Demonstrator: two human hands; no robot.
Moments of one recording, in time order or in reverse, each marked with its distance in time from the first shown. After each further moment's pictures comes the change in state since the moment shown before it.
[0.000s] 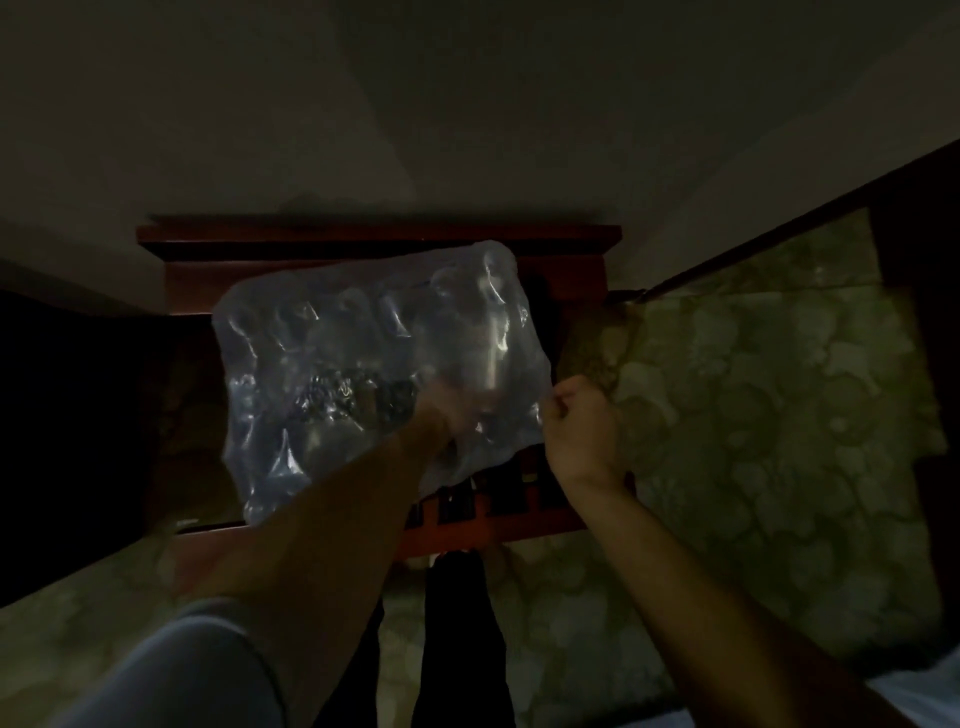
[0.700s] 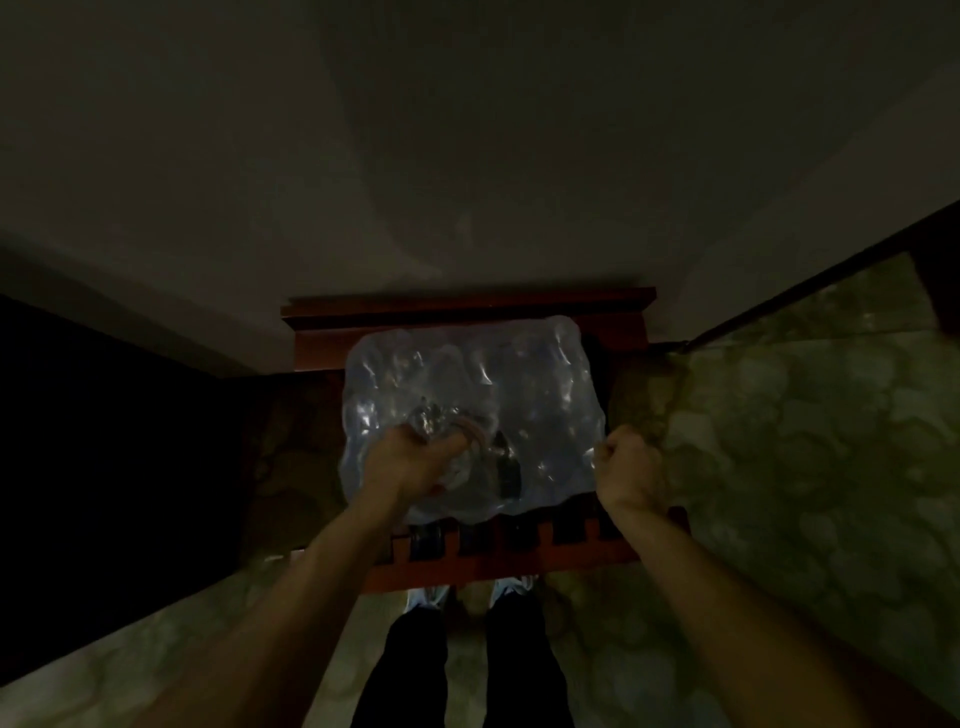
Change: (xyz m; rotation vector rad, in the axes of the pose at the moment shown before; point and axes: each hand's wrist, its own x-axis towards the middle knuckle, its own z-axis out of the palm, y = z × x) left_hand -0.084 -0.026 -0.109 0.037 0.281 0.047; right_hand -0.022 -0.008 0.000 -0.166 -0.007 0.084
